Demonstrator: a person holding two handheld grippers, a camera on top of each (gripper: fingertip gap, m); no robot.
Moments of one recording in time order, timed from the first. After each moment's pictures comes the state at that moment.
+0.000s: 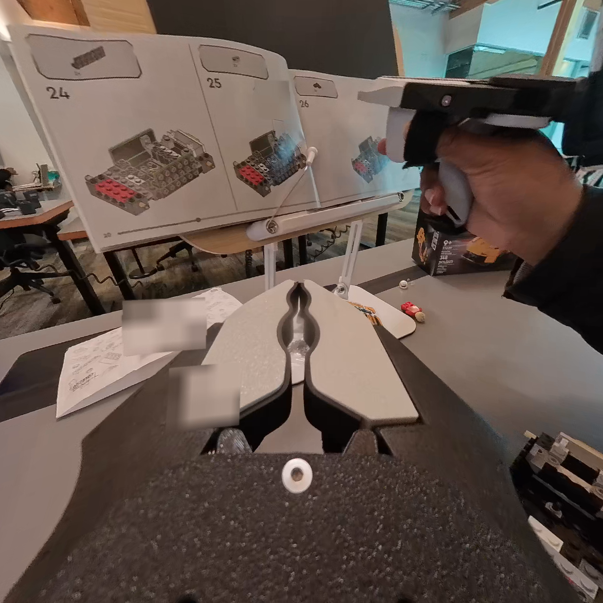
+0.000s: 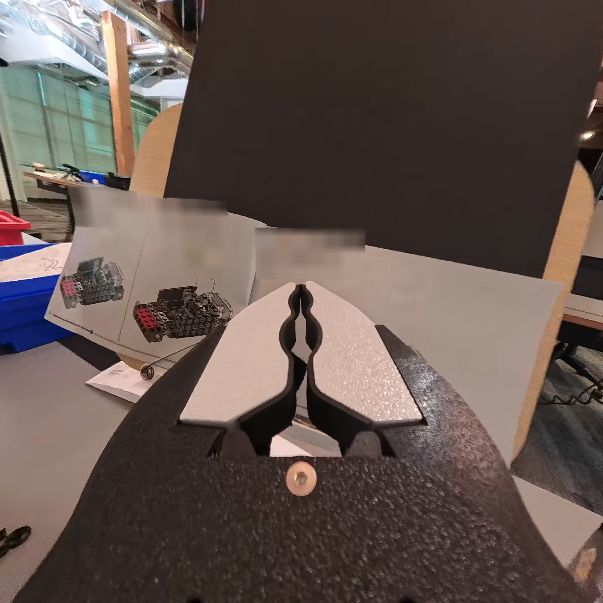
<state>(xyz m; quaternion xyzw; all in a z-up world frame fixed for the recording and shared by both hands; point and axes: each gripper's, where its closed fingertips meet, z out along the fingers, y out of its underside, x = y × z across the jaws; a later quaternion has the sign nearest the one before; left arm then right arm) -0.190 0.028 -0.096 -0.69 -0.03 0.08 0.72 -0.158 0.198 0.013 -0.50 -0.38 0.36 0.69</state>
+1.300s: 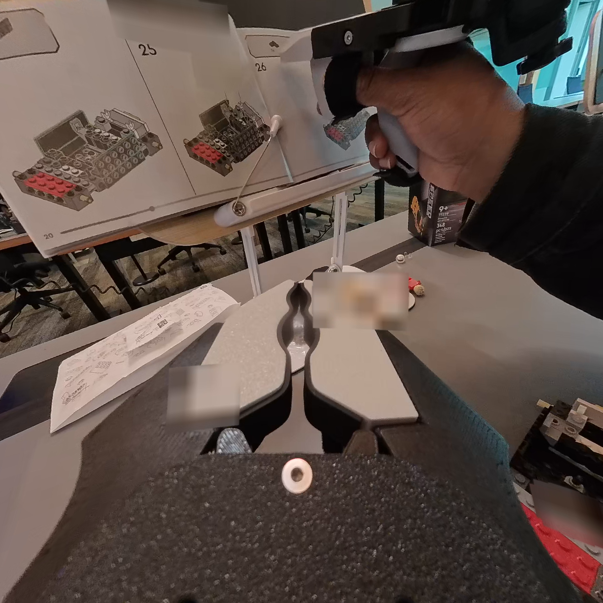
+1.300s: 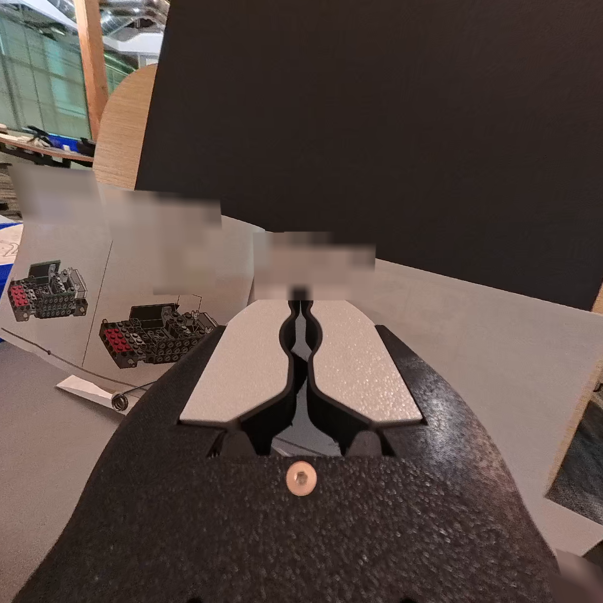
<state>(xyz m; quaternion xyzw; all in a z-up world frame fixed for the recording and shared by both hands) -0.175 0.040 -0.115 -0.70 0.02 0.10 0.70 -0.191 0.211 0.015 -0.52 -0.39 0.32 0.68</state>
